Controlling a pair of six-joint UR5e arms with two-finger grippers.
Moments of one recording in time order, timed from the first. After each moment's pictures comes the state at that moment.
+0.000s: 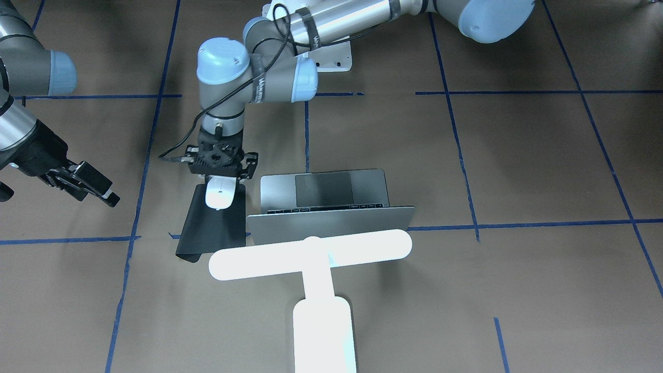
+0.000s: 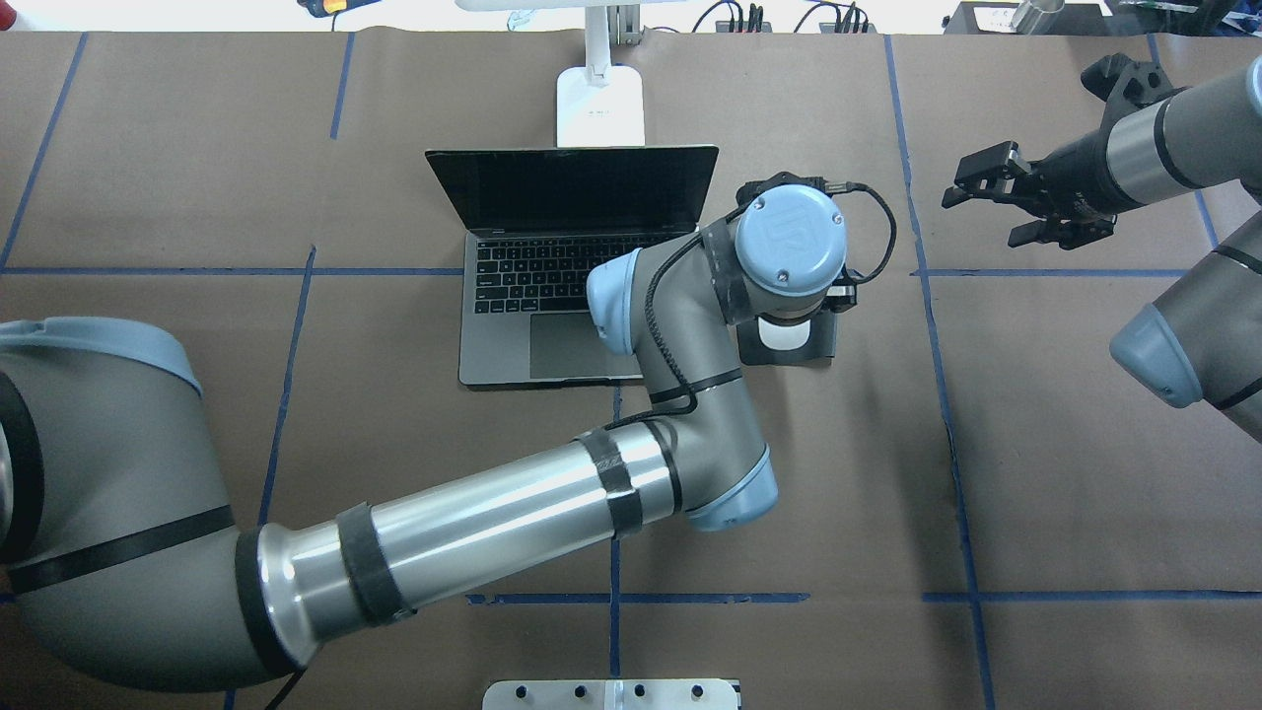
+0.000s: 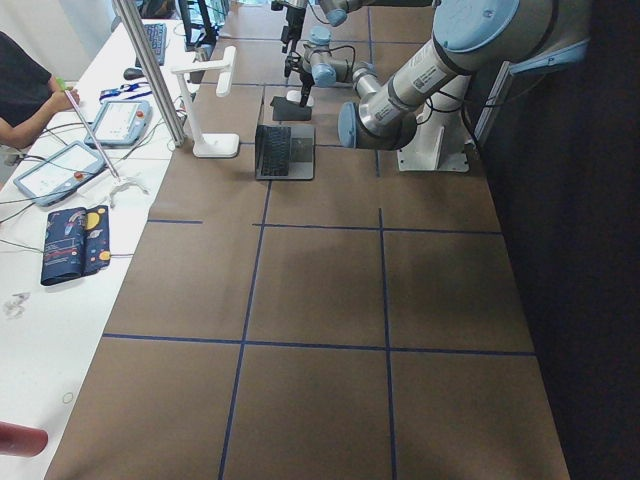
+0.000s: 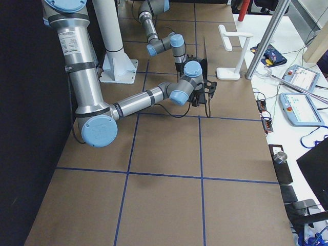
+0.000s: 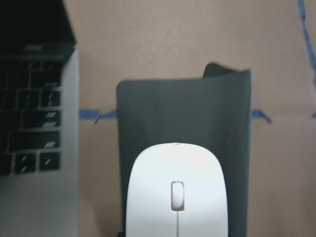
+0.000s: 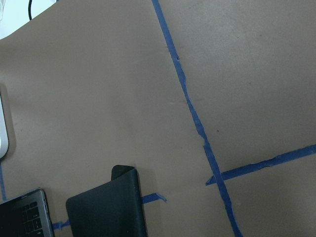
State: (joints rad) left arm -0.46 -2.88 -0.83 -2.04 -1.68 -1.29; right arm 1.02 -1.36 1.71 -0.97 2.19 1.36
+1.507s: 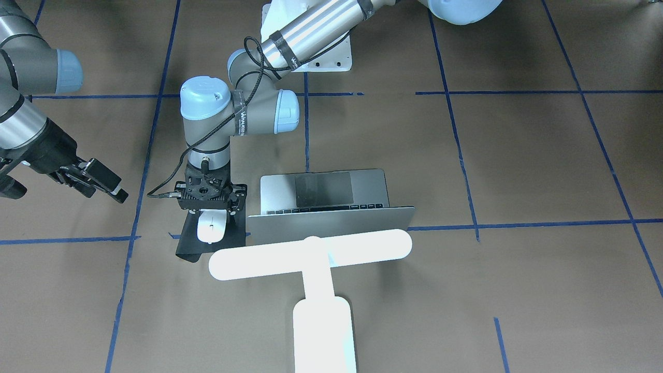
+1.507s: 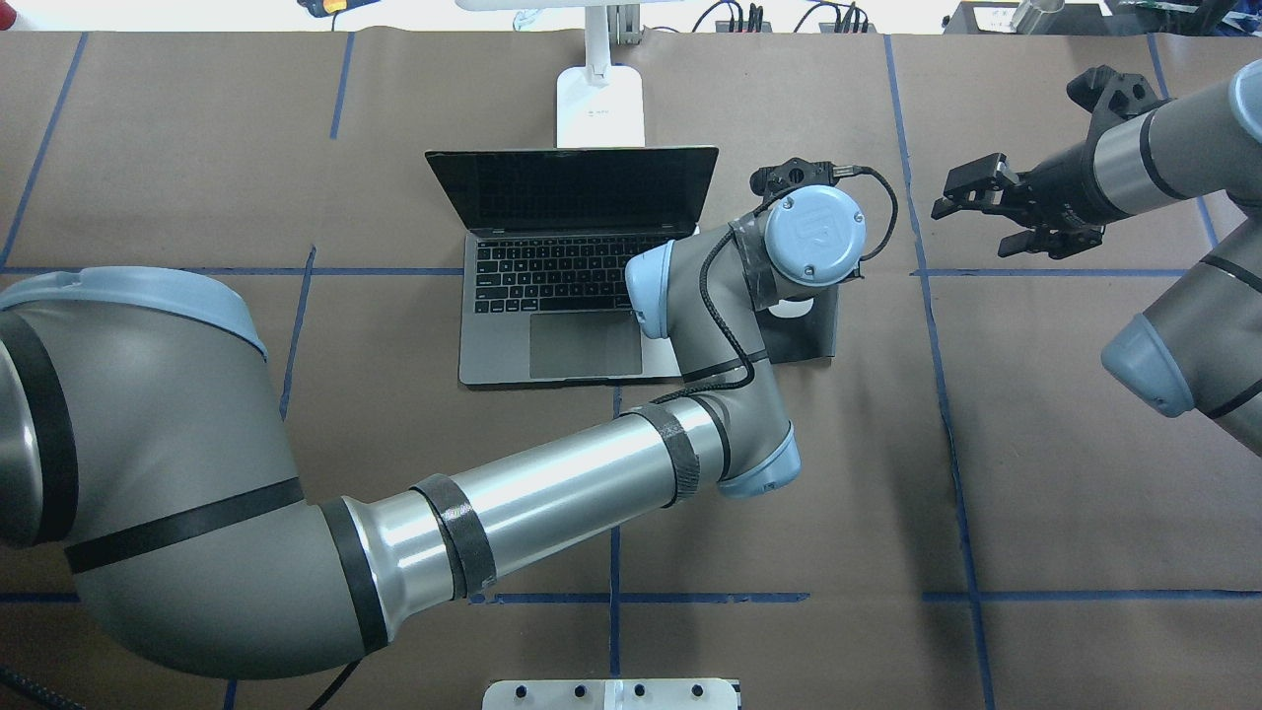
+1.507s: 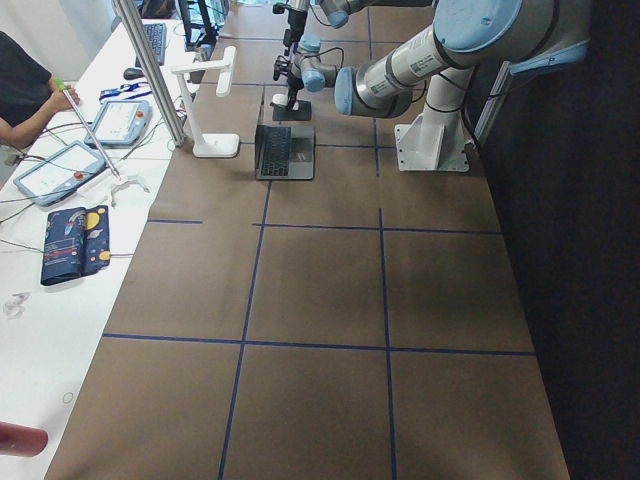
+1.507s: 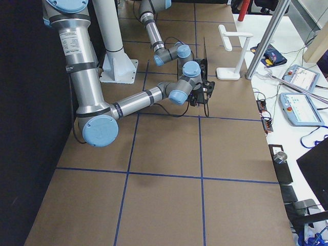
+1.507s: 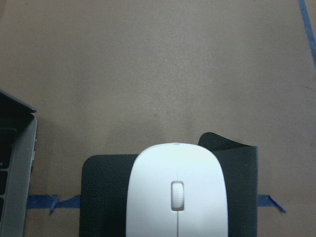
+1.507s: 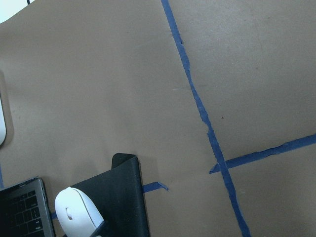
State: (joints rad) left arm -0.45 -3.04 -0.45 -2.24 -1.59 -1.32; right arm 1.00 -1.36 1.71 -0.97 2.19 1.37
